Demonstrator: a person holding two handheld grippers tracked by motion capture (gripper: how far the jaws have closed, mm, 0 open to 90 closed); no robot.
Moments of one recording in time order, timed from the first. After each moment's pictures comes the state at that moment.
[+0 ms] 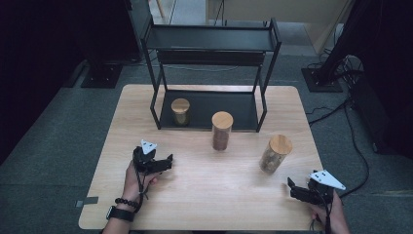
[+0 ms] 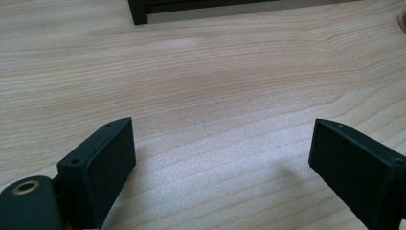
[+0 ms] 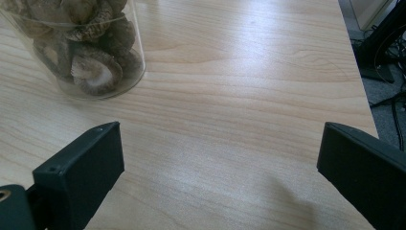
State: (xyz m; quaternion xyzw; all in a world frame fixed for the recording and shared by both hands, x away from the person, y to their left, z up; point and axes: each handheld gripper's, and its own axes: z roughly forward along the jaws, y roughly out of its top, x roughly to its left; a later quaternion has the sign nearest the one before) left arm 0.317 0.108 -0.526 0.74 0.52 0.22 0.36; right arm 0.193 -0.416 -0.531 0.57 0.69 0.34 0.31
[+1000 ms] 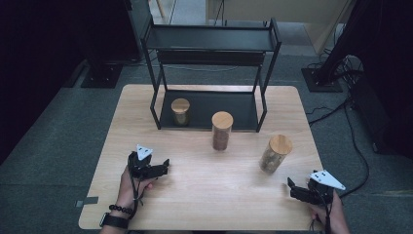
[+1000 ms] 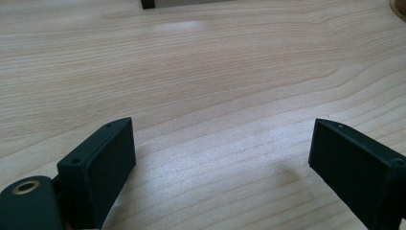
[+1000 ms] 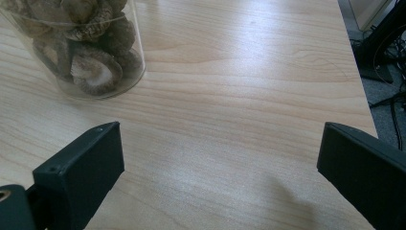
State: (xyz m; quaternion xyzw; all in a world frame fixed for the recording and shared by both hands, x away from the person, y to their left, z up) left arm 0.301 0.120 -0.526 0.74 0.52 0.22 0.36; right arm 0.193 -0.416 -0.531 0.56 0.69 0.34 0.31
